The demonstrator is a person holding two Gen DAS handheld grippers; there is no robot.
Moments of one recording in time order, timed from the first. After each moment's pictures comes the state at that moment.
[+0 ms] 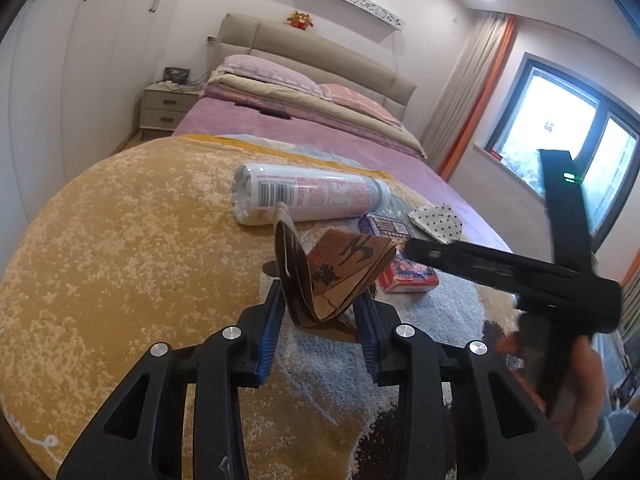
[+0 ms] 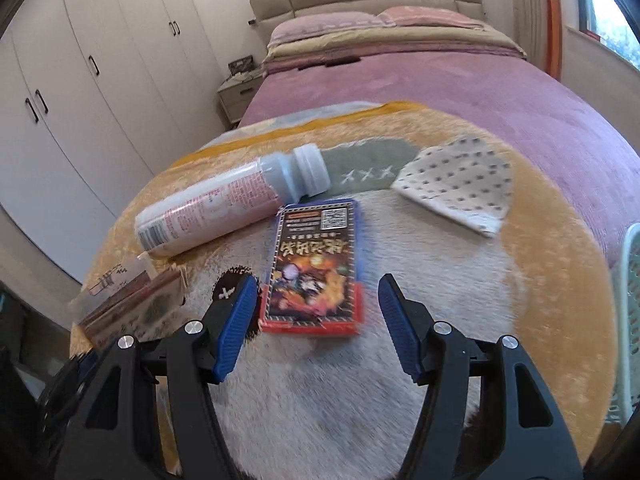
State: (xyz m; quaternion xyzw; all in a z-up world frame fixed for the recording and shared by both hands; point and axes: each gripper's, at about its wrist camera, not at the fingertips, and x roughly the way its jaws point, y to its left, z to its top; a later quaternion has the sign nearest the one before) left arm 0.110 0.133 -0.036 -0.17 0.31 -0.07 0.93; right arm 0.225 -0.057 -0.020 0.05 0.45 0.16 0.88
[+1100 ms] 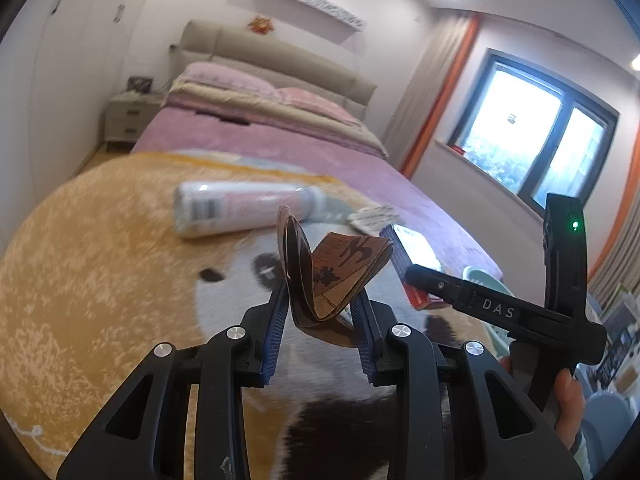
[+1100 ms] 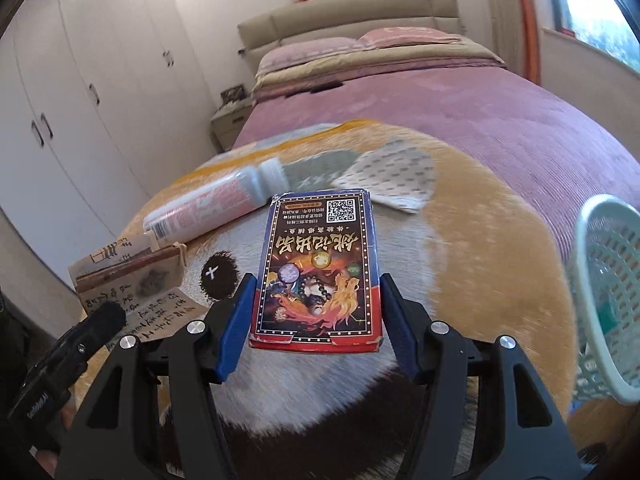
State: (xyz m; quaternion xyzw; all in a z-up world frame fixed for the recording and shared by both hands) left arm 0.096 0.105 -0.012 -0.16 0.28 -0.15 0.93; right arm 0.159 -0.134 0.006 0.10 0.40 0.14 0.90
